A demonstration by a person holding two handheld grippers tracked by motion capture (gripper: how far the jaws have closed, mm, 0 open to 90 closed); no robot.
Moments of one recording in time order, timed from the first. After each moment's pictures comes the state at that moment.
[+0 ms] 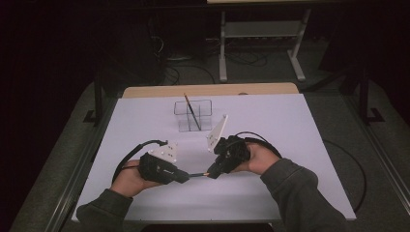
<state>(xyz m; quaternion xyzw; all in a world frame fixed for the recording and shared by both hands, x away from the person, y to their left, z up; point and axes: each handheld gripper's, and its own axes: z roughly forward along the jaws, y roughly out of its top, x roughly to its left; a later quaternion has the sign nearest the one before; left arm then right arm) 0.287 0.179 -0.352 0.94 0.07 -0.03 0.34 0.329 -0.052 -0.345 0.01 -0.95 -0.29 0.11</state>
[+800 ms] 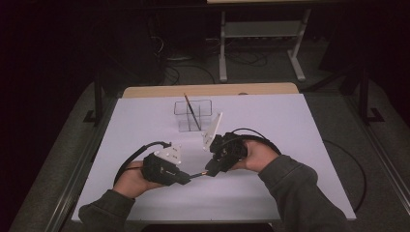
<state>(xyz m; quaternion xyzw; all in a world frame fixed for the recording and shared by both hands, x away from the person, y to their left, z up) 0.285 0.174 -0.355 0.94 0.08 -0.02 0.33 0.326 -0.043 -0.328 0.01 -0.96 -0.28 0.09</state>
